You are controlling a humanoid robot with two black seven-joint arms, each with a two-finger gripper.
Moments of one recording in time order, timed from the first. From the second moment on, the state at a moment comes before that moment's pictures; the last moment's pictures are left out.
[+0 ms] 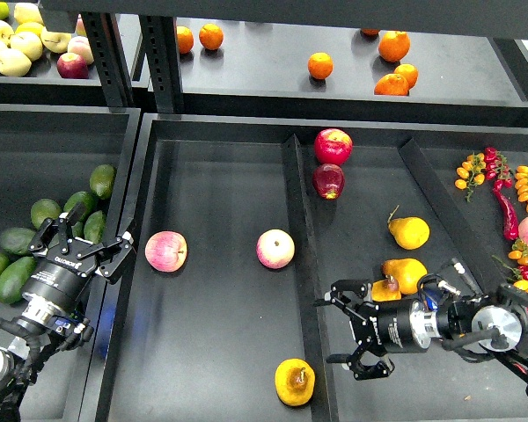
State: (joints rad) left arm 0.00 0.00 -1.52 -1.01 -0.38 -0.49 0.49; right arm 0.53 -0.52 0.30 1.17 -0.12 0.41 -0.49
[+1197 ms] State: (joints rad) left arm 0.00 0.00 -1.52 -1.01 -0.38 -0.49 0.49; right arm 0.52 -0.31 0.27 0.95 -0.14 0.41 -0.49
